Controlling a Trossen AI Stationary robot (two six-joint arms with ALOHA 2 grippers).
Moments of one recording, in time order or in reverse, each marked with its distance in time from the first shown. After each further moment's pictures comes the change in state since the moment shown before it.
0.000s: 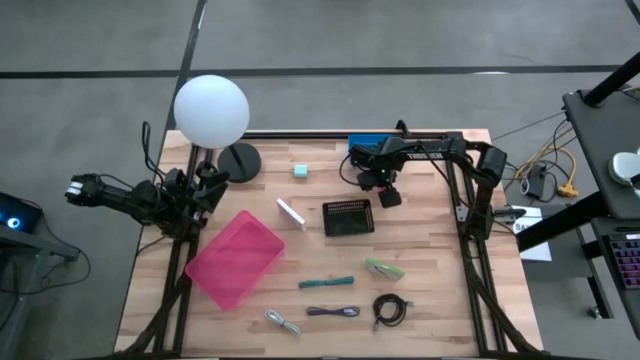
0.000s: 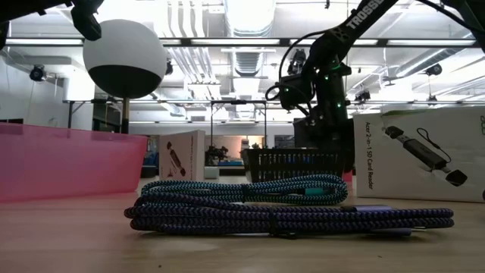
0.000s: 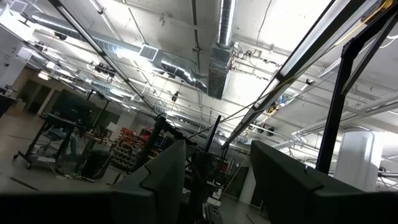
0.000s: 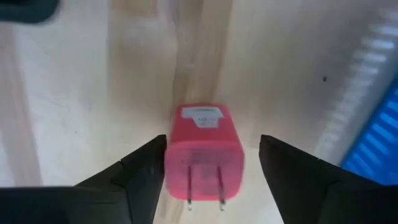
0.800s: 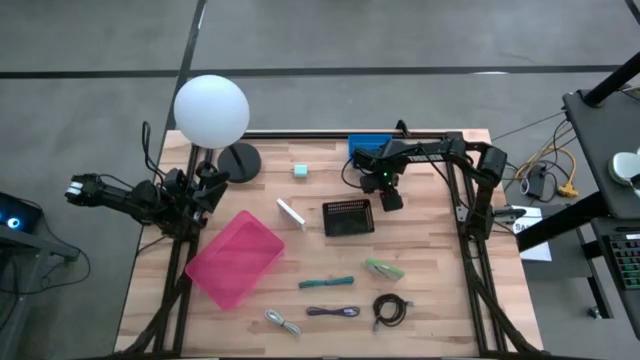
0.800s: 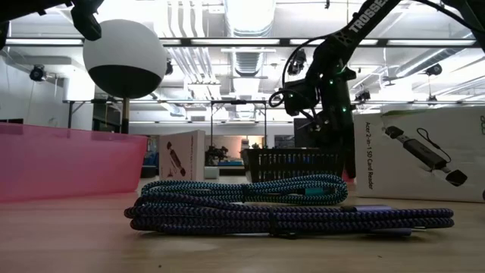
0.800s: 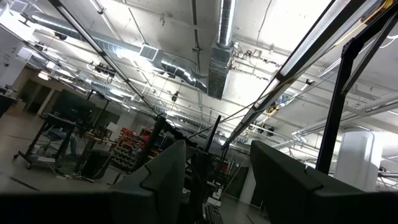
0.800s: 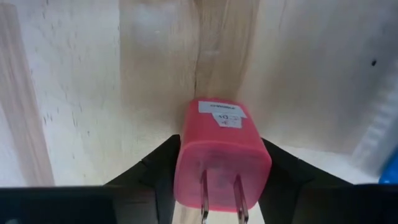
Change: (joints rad) left arm 0.000 0.000 0.000 0.000 0.000 0.000; right arm 0.000 0.000 -0.058 0.023 -0.009 0.051
